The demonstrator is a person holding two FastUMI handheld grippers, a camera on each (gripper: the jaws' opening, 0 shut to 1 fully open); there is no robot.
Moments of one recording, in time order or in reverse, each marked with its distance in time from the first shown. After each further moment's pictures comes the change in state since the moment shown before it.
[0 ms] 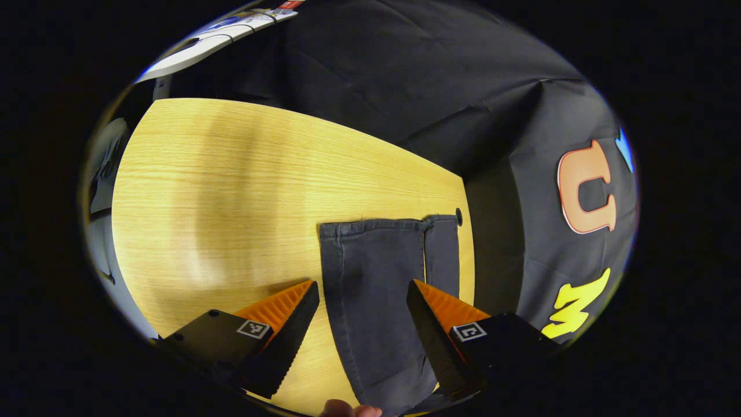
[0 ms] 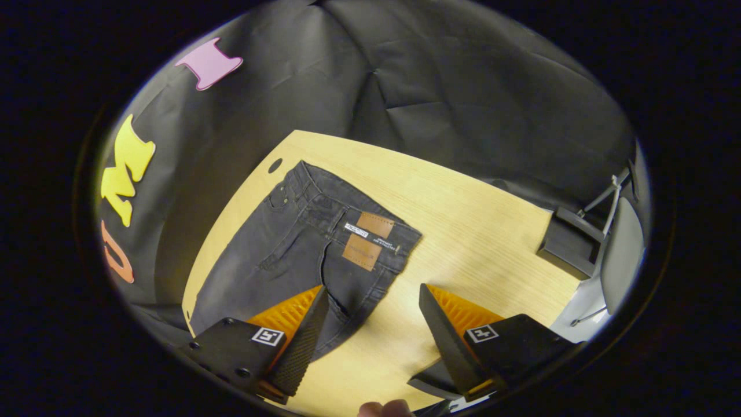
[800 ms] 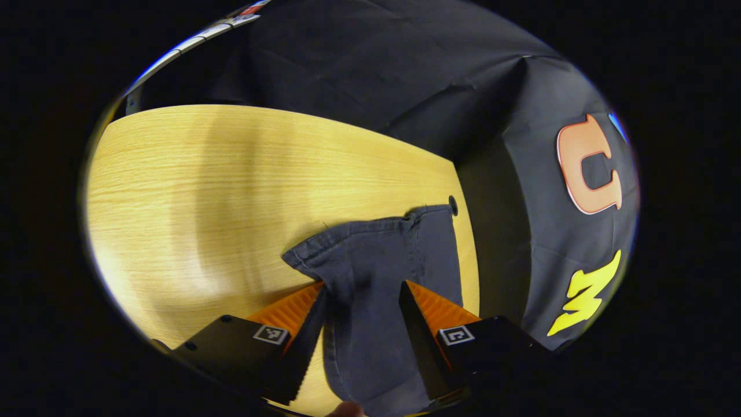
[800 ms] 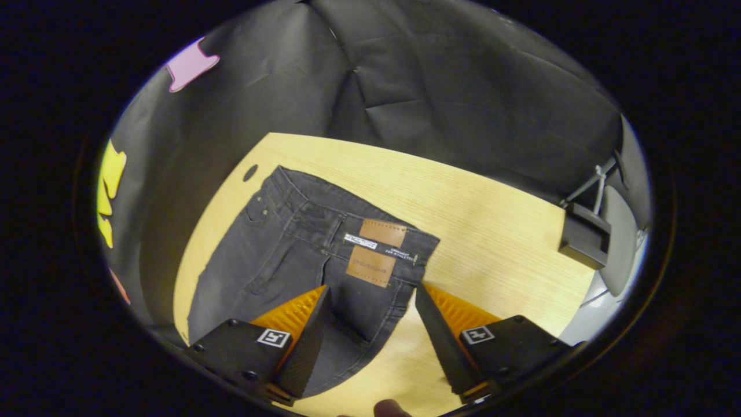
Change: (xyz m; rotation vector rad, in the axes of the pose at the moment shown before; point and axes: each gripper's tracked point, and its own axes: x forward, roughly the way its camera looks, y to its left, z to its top) left arm 0.049 -0.033 -0.004 0.104 0.035 -0.030; right arm 0.015 -0.011 0.006 0.034 -0.030 -0.224
